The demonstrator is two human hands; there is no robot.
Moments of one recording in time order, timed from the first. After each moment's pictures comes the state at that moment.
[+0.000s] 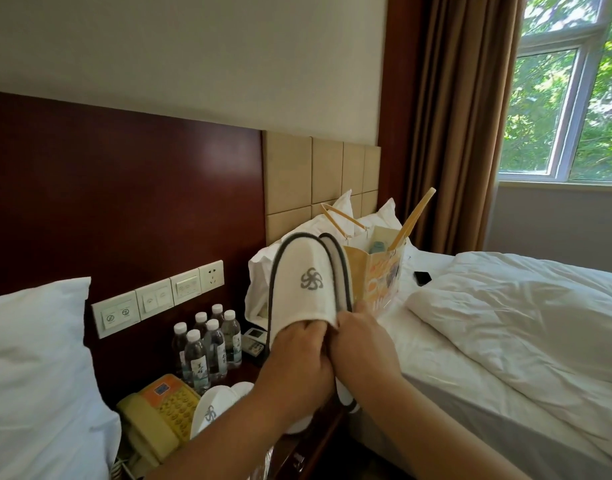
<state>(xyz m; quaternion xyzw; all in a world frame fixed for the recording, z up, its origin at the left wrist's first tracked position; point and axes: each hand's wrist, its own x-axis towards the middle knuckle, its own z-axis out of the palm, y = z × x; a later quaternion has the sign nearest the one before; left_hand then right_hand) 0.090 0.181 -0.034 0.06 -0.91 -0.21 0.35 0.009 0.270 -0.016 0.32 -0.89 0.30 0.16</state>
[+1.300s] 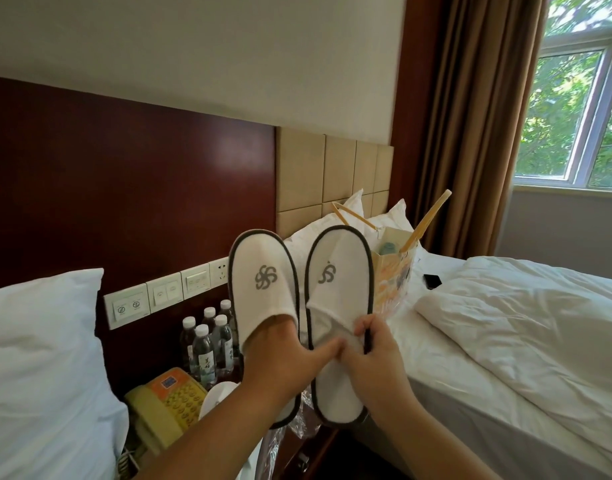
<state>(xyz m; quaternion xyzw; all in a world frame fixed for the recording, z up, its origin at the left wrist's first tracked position) 0.089 0.152 -0.036 0.25 -0.86 -0.17 0.41 0.011 0.277 -0.045 0.25 -0.69 0.68 -0.07</state>
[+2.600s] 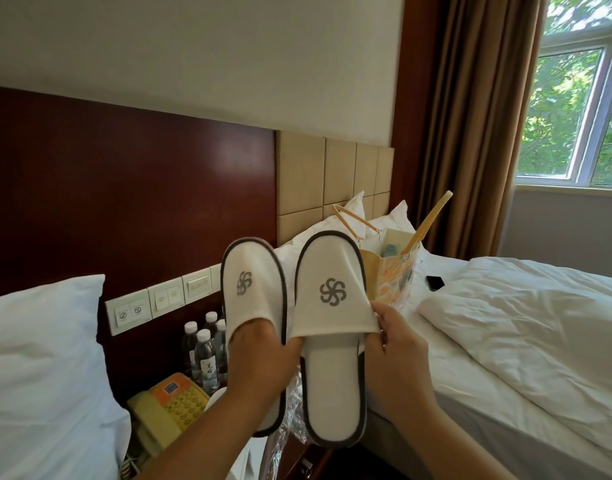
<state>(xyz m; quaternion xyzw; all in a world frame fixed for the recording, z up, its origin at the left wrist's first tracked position) 0.100 0.136 -0.036 0.26 -0.81 -0.26 0.45 0.005 0.287 -0.033 0.32 -0.74 0.57 0.16</state>
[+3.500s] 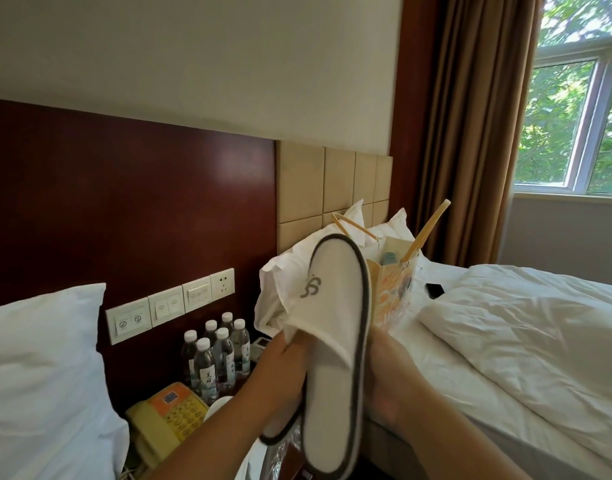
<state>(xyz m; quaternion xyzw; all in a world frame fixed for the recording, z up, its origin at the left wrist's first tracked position) 0.091 0.142 -0.037 0.16 -0.80 -0.52 0.26 -0.001 0.274 -0.014 0.18 -0.48 0.78 -0.35</state>
